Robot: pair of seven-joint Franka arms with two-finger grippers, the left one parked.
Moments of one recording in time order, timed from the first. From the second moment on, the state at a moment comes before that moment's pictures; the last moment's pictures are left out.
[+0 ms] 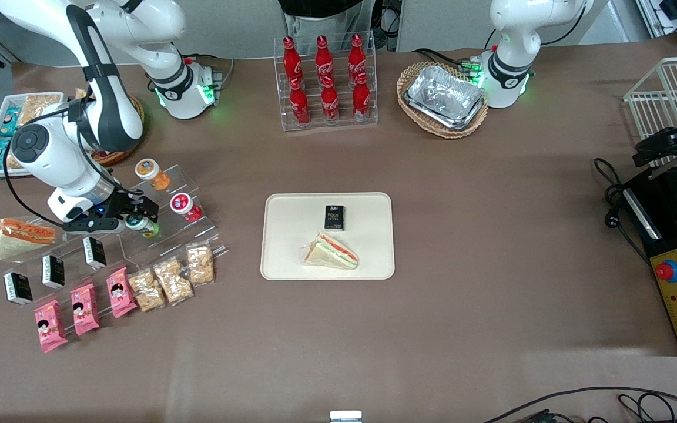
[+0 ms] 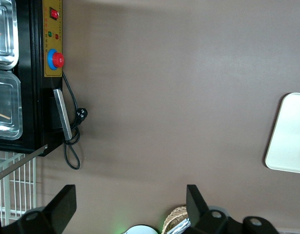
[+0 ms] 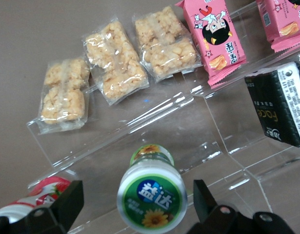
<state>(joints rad) 0.00 -0.03 -0.02 -2.42 0.04 2.44 -0.04</state>
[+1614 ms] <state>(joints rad) -0.01 -0.08 -0.02 -2.37 0.04 2.39 -0.09</state>
